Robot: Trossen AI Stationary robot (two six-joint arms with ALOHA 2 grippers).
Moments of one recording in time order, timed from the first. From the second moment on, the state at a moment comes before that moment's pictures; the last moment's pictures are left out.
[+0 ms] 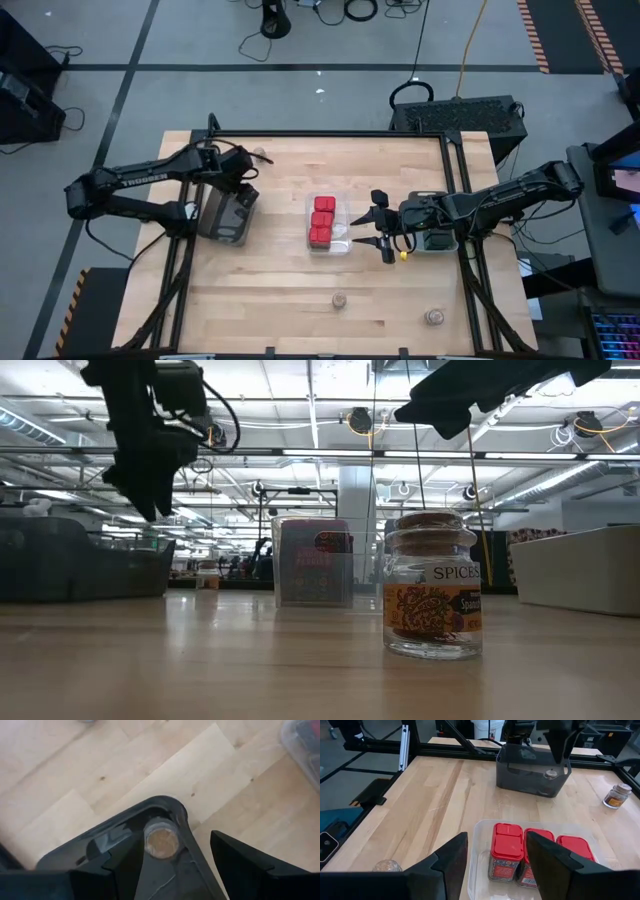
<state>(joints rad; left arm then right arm) 0.40 1.11 0.83 -0.96 -0.03 -0.49 0.20 1.18 0.70 0.09 0.10 0.04</state>
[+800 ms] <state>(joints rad) -0.23 0.81 0.61 0.06 -0.24 -0.18 0.31 1.31 1.14 -0.75 0.01 0.65</state>
